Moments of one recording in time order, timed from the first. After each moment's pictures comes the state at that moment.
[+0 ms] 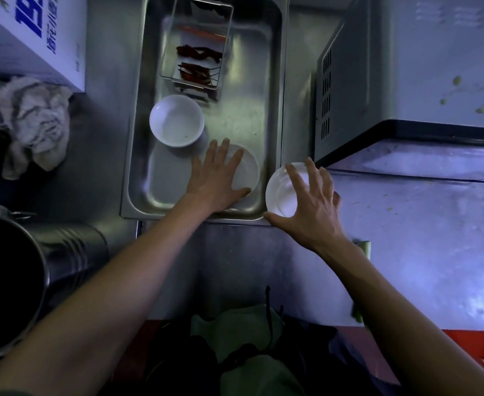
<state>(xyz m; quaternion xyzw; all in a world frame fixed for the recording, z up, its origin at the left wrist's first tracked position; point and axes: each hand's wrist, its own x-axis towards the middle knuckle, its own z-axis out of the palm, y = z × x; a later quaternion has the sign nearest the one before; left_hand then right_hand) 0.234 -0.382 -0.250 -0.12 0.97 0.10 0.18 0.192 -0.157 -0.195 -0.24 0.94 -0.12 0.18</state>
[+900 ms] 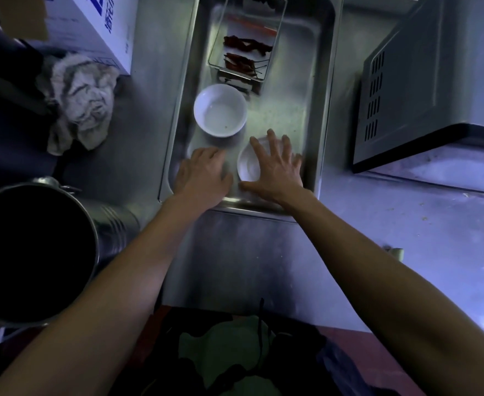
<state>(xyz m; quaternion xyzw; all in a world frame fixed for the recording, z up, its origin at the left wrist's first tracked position) 0.303 -0.447 -0.215 -0.23 0.94 0.21 0.11 0.187 -0.305 -0.258 -0.34 0.91 -0.03 0.25</state>
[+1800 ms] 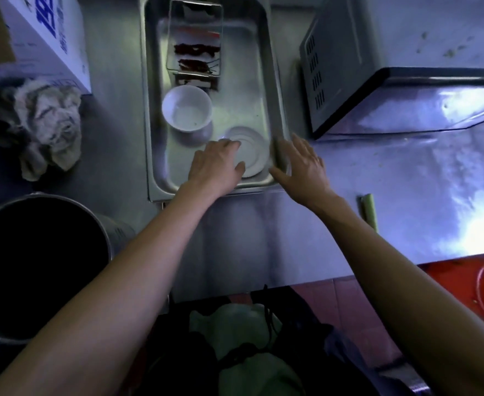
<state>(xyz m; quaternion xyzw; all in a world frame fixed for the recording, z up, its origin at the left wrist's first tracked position) 0.290 -0.410 -0.195 -0.08 0.96 0.23 0.12 0.240 -0.206 -0.185 -0.21 0.96 -0.14 0.13</state>
